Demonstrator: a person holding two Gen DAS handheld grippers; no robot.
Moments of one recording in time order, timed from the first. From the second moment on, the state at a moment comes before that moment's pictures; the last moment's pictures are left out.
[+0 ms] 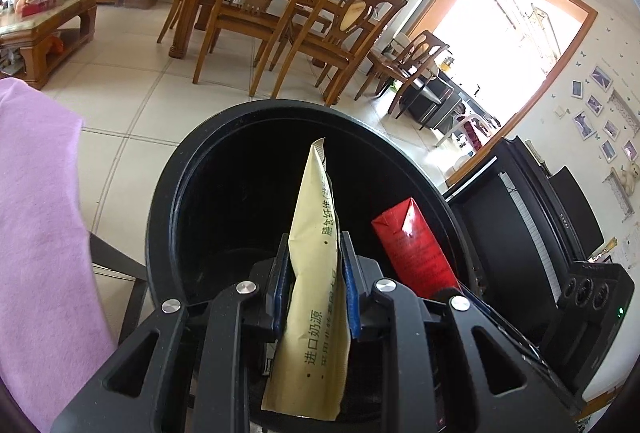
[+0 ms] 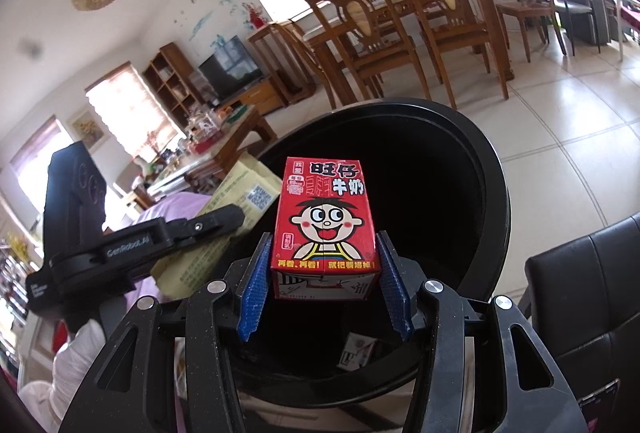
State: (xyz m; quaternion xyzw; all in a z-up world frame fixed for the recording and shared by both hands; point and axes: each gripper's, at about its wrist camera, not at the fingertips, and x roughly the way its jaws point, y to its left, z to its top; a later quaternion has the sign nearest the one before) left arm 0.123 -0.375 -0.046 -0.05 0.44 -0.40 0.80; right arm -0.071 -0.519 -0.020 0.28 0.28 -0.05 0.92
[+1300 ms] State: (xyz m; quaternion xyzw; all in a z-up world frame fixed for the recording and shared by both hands) left arm 0.126 -0.026 0.035 -0.05 0.34 -0.13 0.93; right arm 0.034 -0.311 0.041 0.14 0.29 0.09 0.94
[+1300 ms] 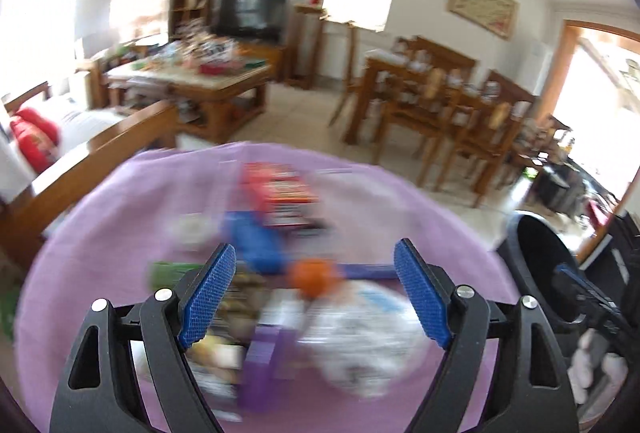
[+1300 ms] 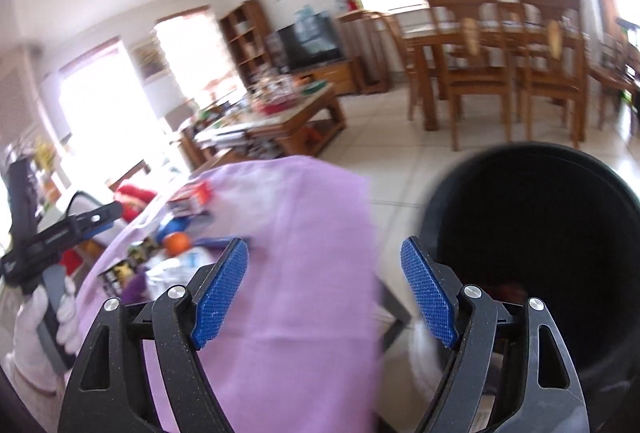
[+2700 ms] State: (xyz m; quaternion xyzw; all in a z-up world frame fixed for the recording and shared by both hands) left arm 0.137 0.109 -0.009 -0.11 0.39 -0.14 0.90; right arm 0.224 0.009 0.045 0.01 0.35 0.24 0.91
